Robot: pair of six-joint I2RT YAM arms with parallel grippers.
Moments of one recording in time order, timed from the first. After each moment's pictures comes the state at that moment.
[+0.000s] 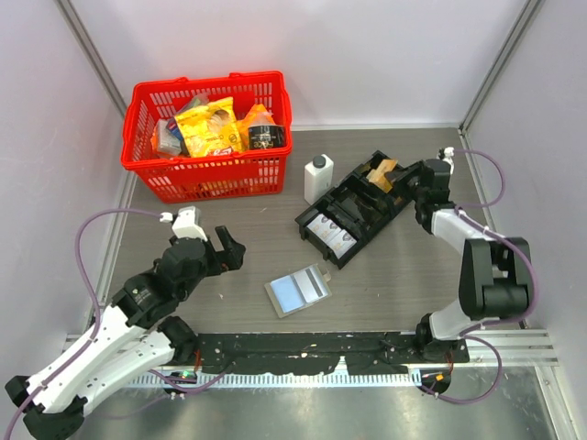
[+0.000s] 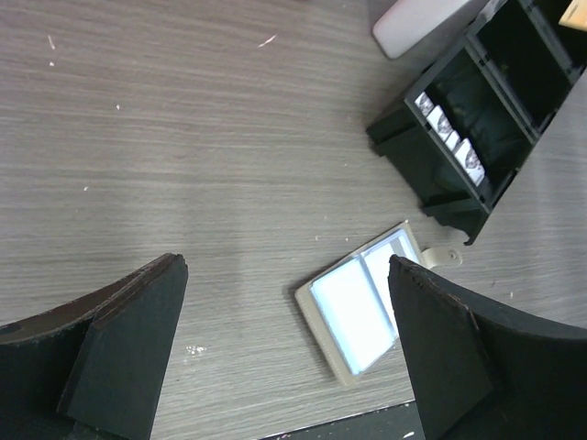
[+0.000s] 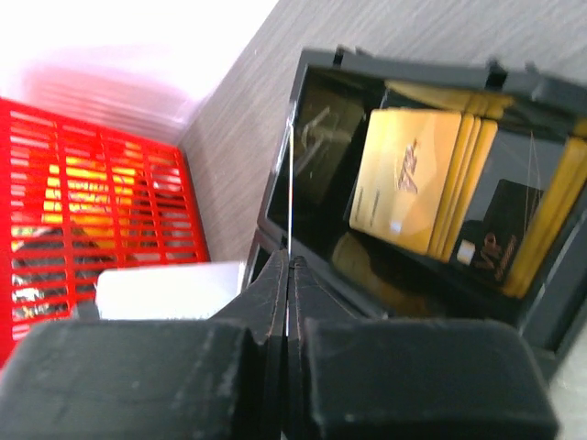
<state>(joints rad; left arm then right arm) -0.76 0.59 0.71 -0.66 -0.42 -0.72 0.01 1.49 0.79 0.30 -0.14 0.91</state>
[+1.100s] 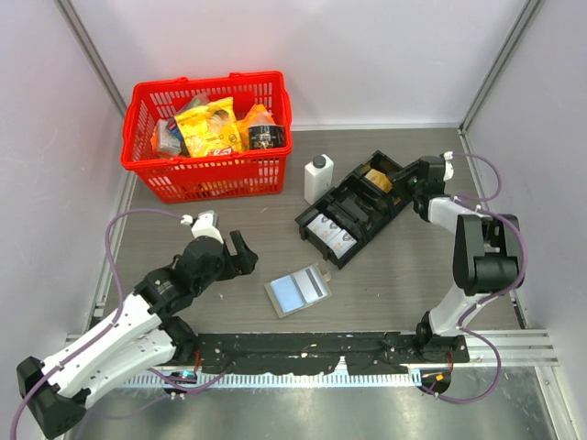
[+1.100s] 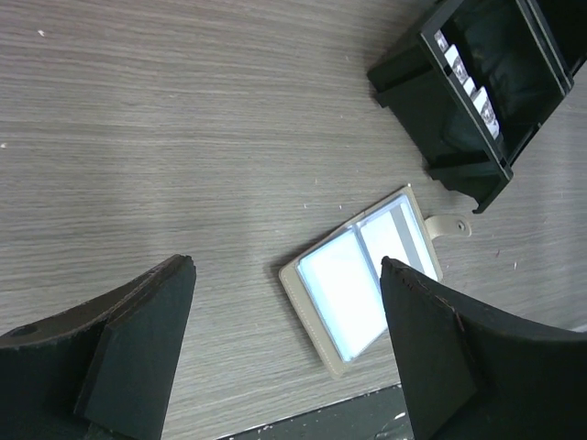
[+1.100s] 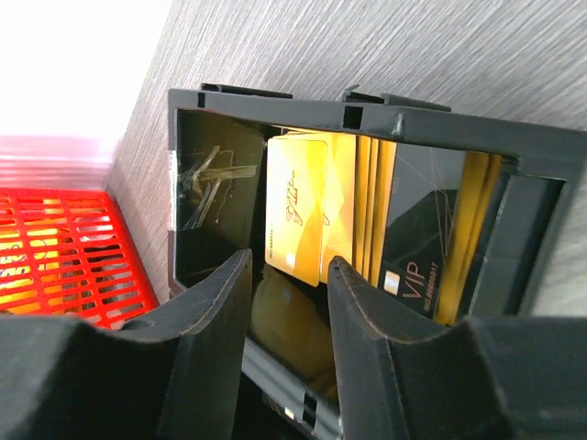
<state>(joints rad) -0.76 0.68 0.60 -0.55 -0.32 -0.79 -0.02 1.73 0.92 0.27 -0.07 0.98</state>
